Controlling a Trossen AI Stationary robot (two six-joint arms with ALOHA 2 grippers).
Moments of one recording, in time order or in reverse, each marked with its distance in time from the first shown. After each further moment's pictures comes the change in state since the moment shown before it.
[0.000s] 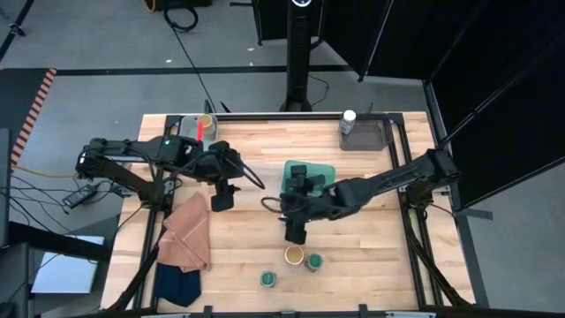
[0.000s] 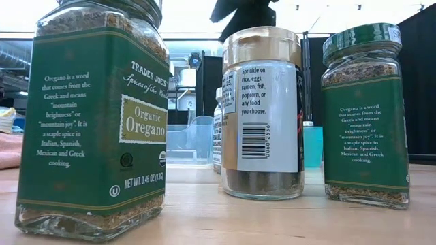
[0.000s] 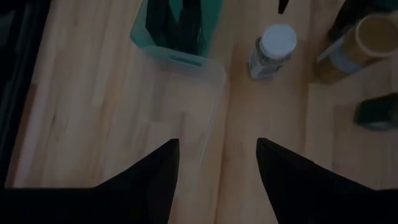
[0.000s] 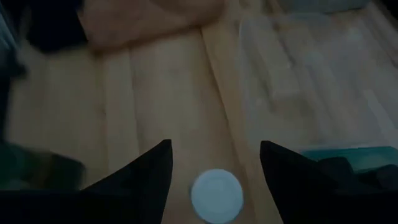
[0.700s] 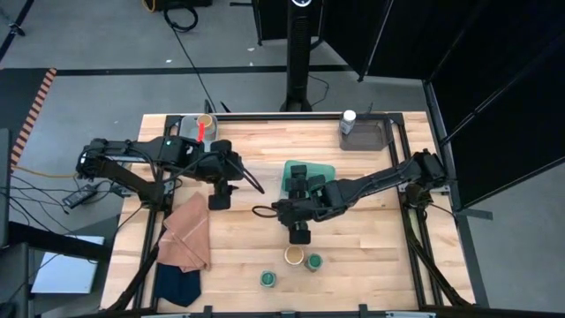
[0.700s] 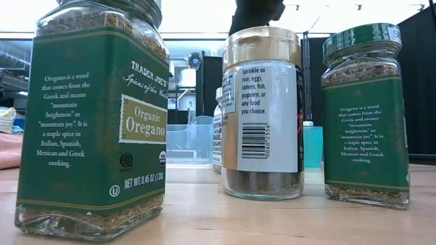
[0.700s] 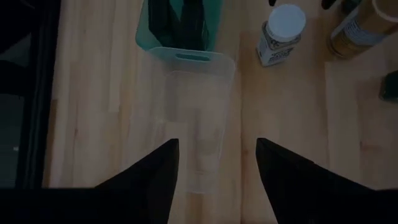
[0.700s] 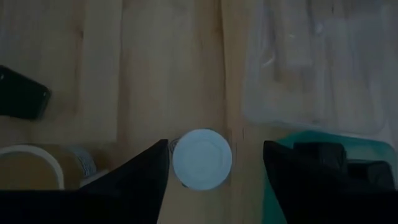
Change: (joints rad) left arm 0.000 0.003 0.000 -0.021 -0.037 0.138; right arm -0.031 0.107 0.122 -0.226 -0.074 -0.183
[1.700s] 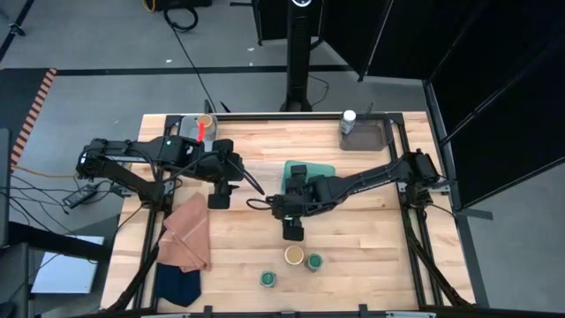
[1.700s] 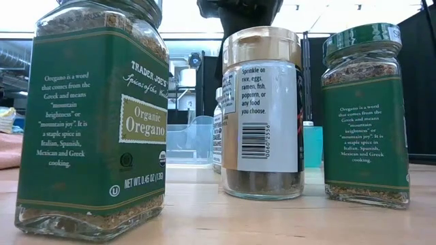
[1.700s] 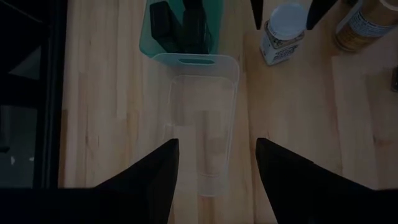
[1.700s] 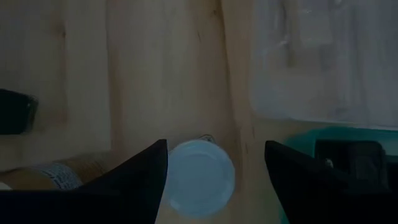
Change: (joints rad) left arm 0.001 0.000 0.000 0.010 -0.017 0.068; right arm -0.056 0.064 -0.002 0.031 -0.082 0.055
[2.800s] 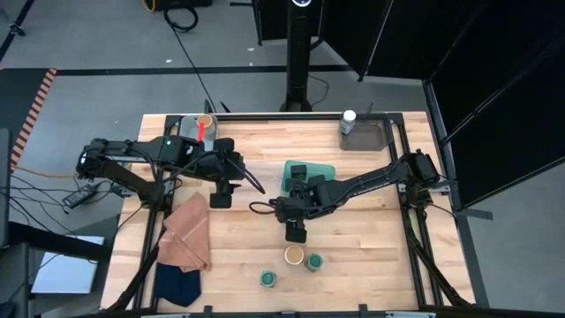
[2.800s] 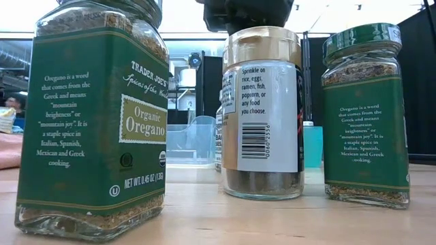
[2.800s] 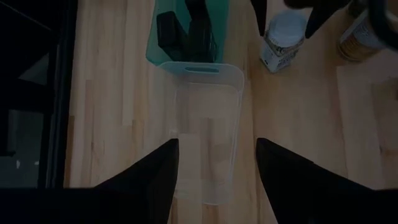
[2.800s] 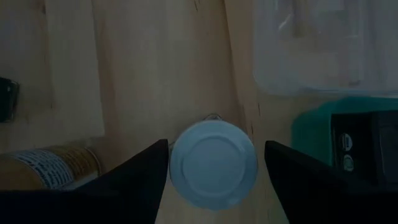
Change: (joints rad) left arm 0.000 0.000 0.000 0.028 -0.019 0.004; right arm 0.015 0.002 -0.067 0.008 0.005 0.063
